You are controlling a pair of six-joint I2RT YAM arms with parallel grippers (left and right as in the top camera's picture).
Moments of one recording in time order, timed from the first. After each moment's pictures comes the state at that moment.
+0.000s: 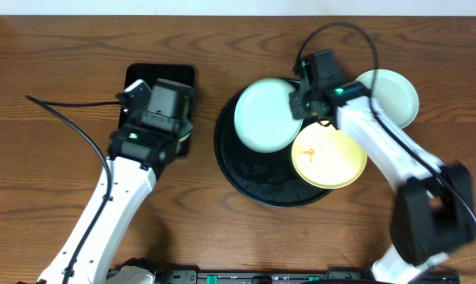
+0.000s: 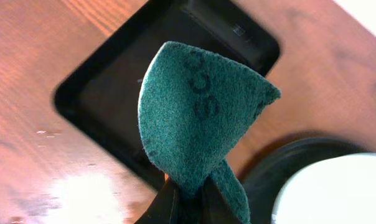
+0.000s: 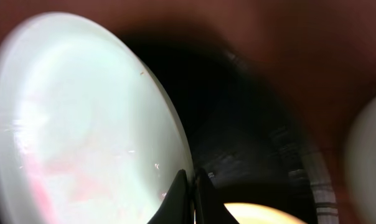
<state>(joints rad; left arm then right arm) -0.28 1.33 1.13 -0.84 -0.34 -0.85 0.36 1.77 1.35 -0.55 0.04 0.11</state>
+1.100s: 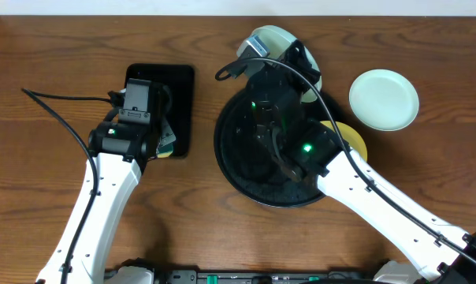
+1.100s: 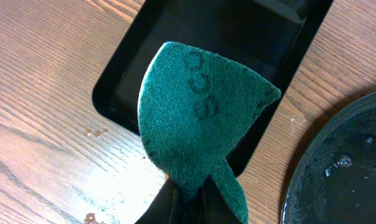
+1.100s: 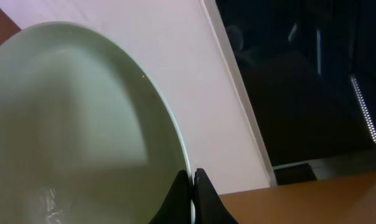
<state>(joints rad) -0.16 1.33 1.12 -0.91 -0.24 -0.58 0.79 1.55 1.35 -0.08 1.02 -0.91</state>
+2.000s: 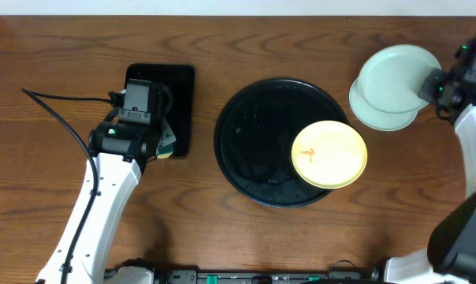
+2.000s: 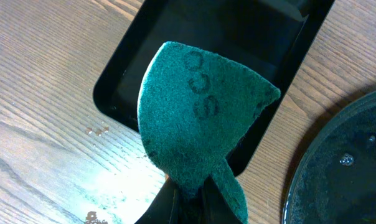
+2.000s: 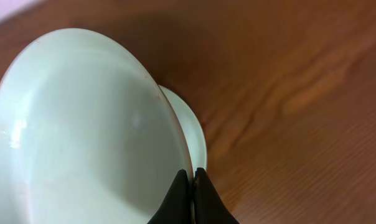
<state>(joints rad) -0.16 1.33 1.12 -0.92 -0.24 -0.58 -0.30 1.71 1.35 -0.58 0.06 0.25</state>
